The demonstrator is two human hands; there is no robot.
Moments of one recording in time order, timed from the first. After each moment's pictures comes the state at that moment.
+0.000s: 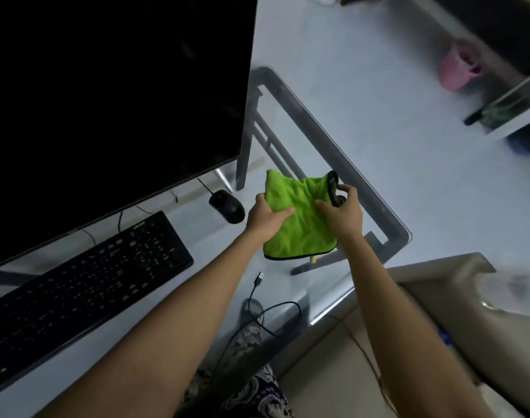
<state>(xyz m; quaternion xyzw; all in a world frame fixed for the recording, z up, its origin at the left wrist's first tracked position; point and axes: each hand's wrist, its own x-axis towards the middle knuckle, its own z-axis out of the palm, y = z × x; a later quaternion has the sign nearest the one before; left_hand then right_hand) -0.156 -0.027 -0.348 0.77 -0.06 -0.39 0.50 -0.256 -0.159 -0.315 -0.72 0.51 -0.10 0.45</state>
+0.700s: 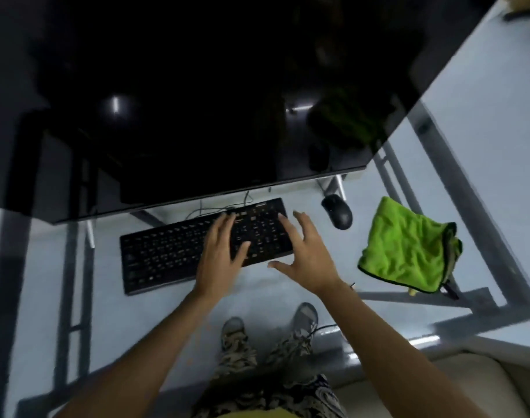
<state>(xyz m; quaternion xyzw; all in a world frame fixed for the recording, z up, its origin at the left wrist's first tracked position) -0.160 0.283 -0.341 0.94 -0.08 -0.04 0.34 -0.192 0.079 -0.350 -0.96 -0.04 0.02 0.28</state>
